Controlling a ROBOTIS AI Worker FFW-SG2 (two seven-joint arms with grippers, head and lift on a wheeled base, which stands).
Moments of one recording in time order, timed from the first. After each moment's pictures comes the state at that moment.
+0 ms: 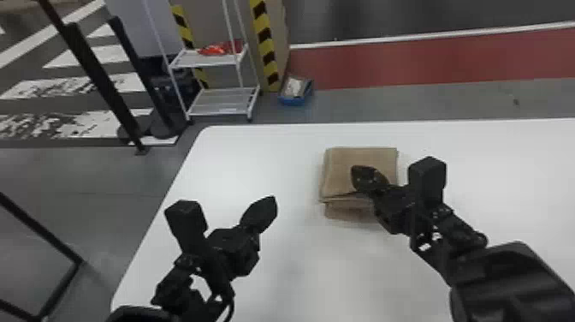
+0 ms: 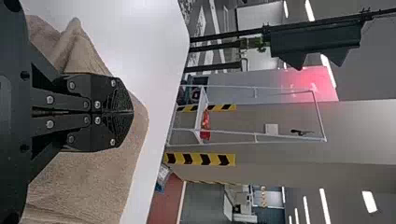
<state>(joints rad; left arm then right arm) 0.42 0.12 0.08 -2.09 0.32 0.40 -0.20 -0.13 -0.01 0.32 -1.36 -0.03 0.08 0.32</state>
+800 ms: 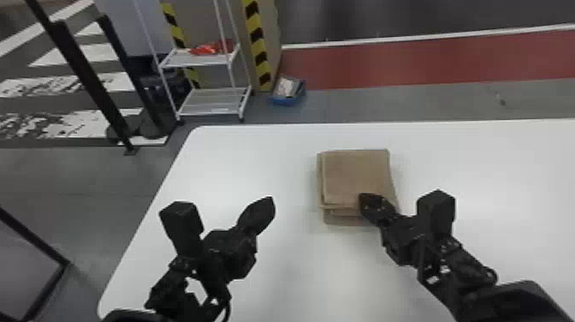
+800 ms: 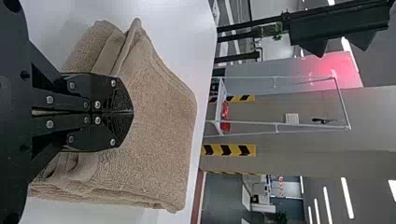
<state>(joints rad) 0.43 0.11 0.06 -2.10 0.31 0.40 -0.20 -0.01 -0.04 0.27 -1.41 -0.02 0.06 0.32</state>
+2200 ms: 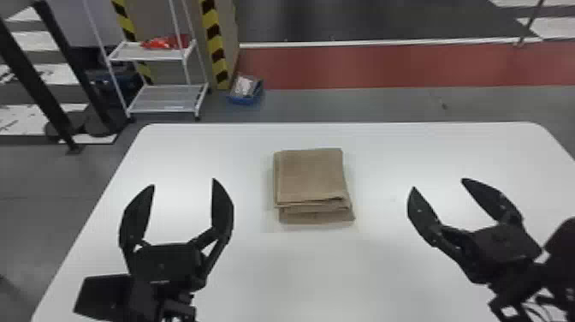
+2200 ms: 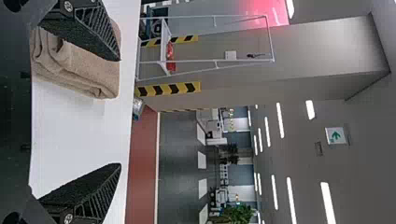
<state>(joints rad) 0.57 0.12 -0.15 -2.06 0.01 -0.33 0.29 0.47 -0.07 -0.06 -2.13 -0.16 0.13 0.31</state>
